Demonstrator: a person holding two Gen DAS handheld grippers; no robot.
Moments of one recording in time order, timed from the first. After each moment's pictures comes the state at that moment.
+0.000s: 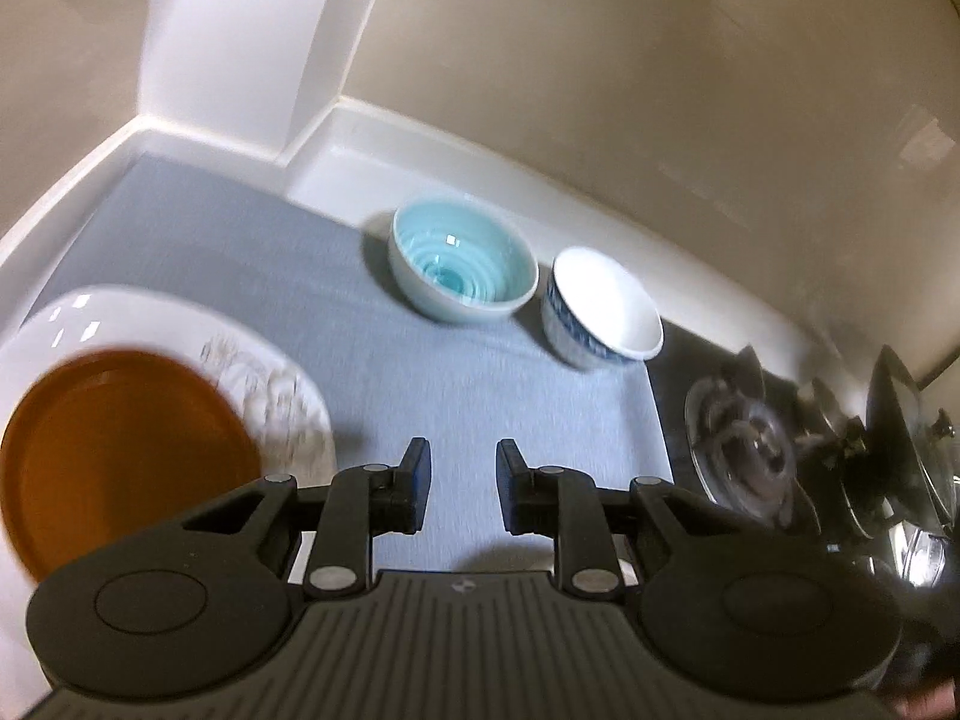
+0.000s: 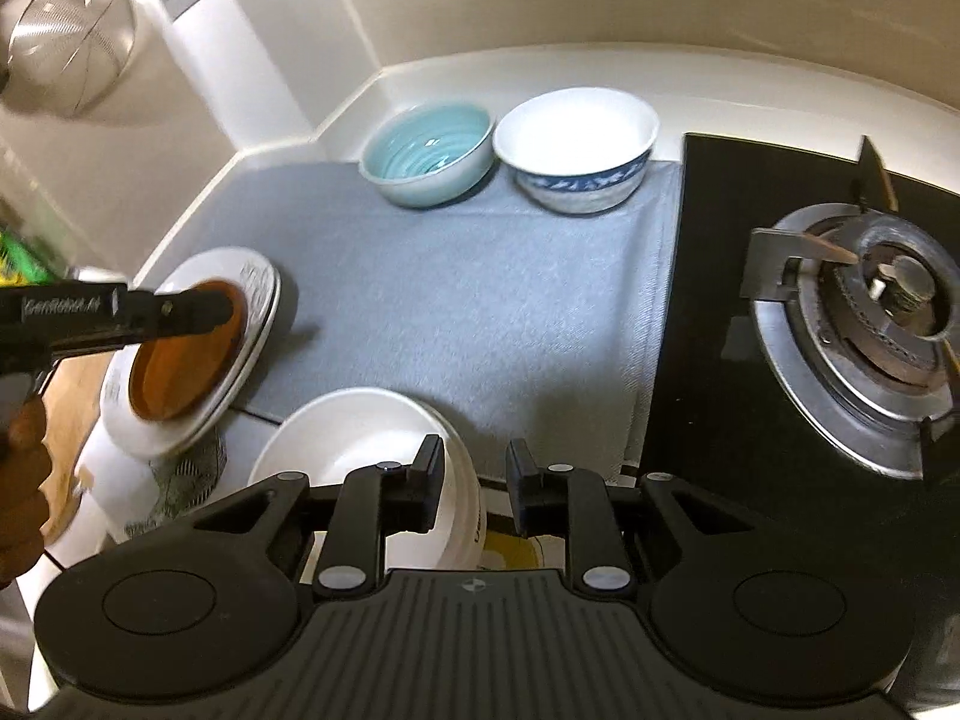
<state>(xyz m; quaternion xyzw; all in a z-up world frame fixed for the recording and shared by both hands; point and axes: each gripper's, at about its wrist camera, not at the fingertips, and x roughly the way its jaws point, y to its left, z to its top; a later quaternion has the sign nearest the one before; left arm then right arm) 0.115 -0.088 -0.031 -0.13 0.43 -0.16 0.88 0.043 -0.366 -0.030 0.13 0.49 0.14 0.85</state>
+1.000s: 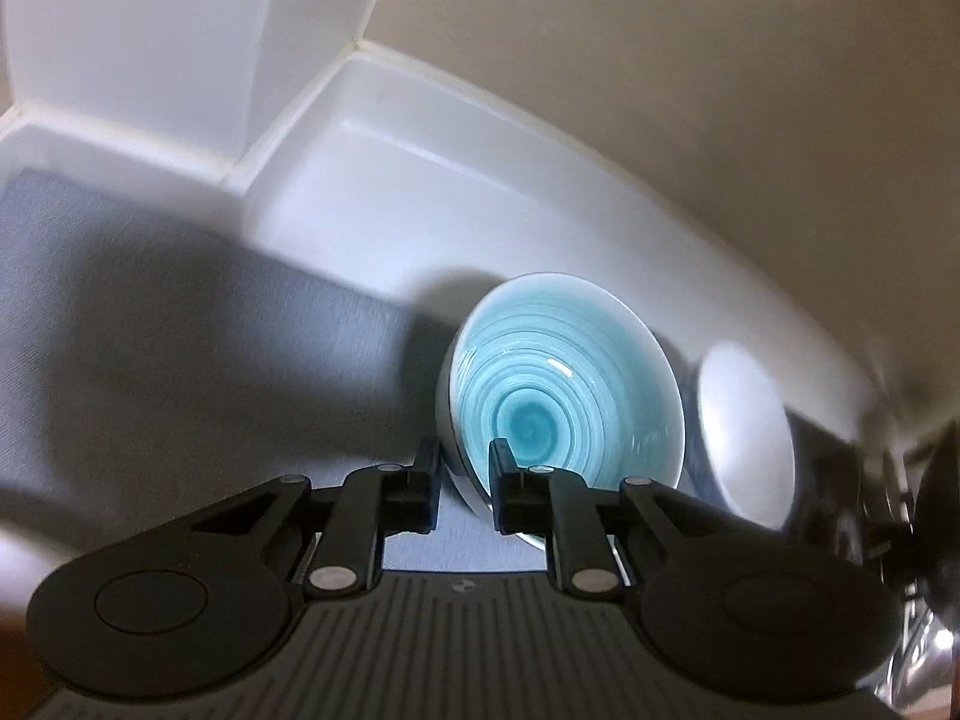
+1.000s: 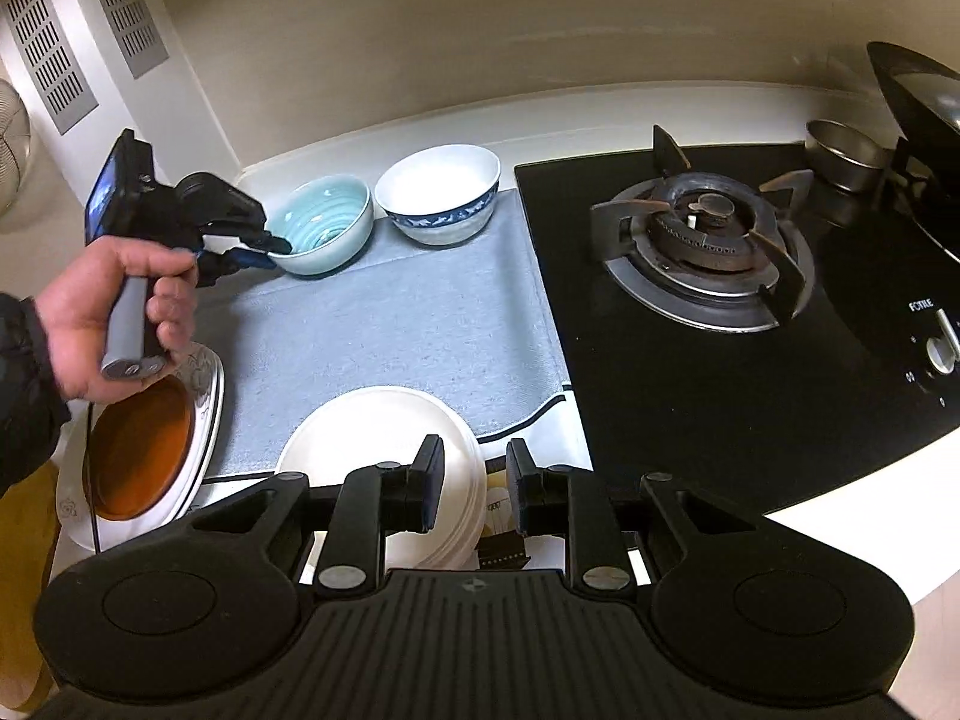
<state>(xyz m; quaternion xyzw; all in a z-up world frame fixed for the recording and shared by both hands) 0.287 -0.095 -0.085 -0.15 0.51 -0.14 0.84 -0.033 -0.329 0.007 0.18 0.44 -0.06 0.88</state>
